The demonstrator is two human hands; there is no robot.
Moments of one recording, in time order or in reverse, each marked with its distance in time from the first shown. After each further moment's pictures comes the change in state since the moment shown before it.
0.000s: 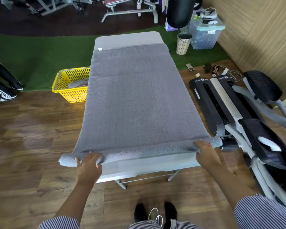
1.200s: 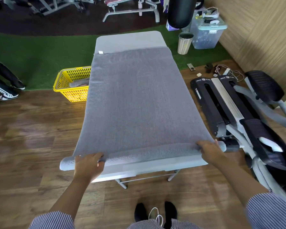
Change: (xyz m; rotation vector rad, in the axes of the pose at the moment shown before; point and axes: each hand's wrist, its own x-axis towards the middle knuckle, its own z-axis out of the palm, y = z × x) left_hand 0.007 0.000 -0.018 0.143 0.019 0.181; right_hand 0.007 0.002 -0.026 -0.265 -0.156 -0.038
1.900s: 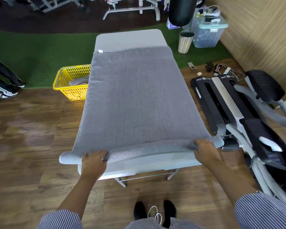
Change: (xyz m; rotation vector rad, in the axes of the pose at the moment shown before) left_hand 0.003 0.018 0.009 -0.122 -0.097 -0.032; right_hand -0.003 -0.013 0.011 0.068 0.123 0.036
